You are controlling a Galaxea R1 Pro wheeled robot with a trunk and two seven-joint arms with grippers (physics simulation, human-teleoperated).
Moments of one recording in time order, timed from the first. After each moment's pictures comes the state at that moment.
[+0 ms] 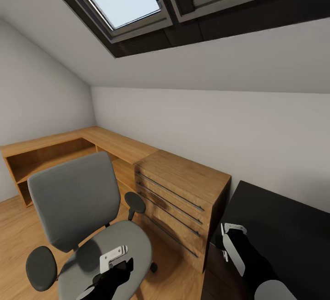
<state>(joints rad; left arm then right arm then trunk) 0.04 -0.02 -0.30 -1.56 0.65 0.47 0.63 -0.50 -0.02 0.08 -0.81 -0.32 0.70 -0.37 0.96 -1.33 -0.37</state>
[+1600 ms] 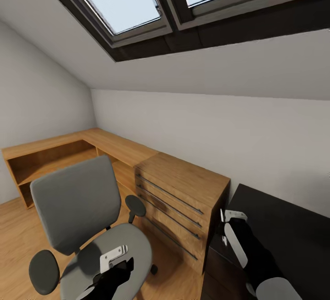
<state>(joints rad) 0.04 -0.02 -0.30 -1.56 0.65 0.47 0.62 -0.49 -0.02 0.06 -1.00 -0.31 0.77 -0.38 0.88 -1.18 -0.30</state>
